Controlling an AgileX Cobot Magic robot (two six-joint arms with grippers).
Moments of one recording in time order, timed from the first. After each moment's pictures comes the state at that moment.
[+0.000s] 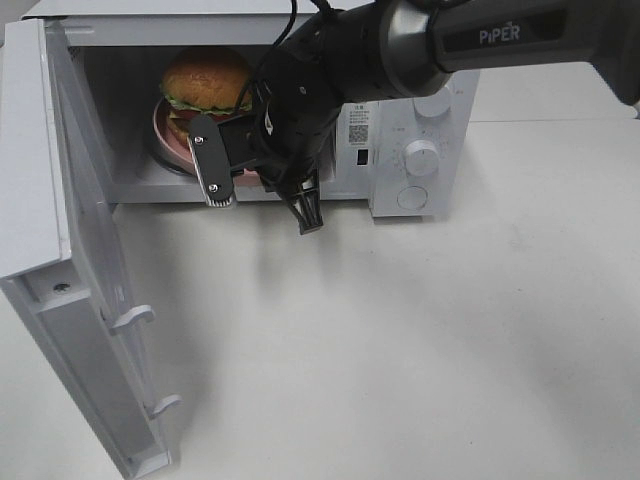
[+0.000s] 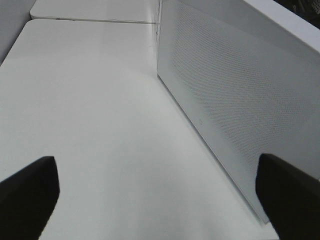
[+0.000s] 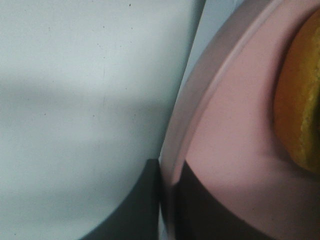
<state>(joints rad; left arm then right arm) 0.00 0.00 -0.52 -0.09 1.07 0.03 0.69 2.23 -1.69 -0.32 0.50 -1.03</state>
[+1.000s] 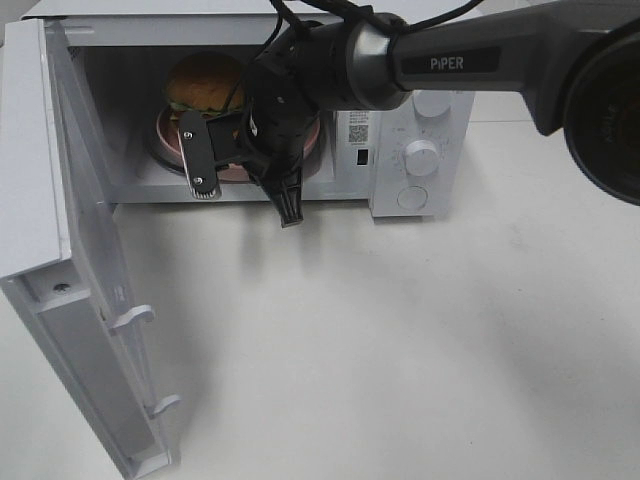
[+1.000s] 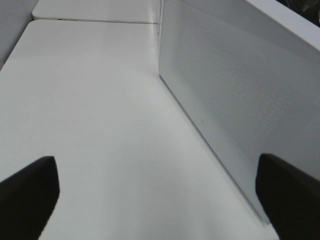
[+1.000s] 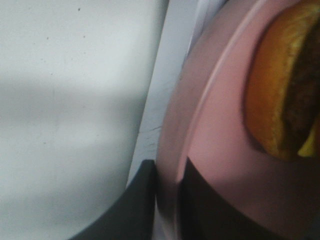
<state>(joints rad) 0.00 0.00 -0.52 -0.09 1.07 0.03 0.69 2.34 -1.85 -0.38 0.51 -0.94</state>
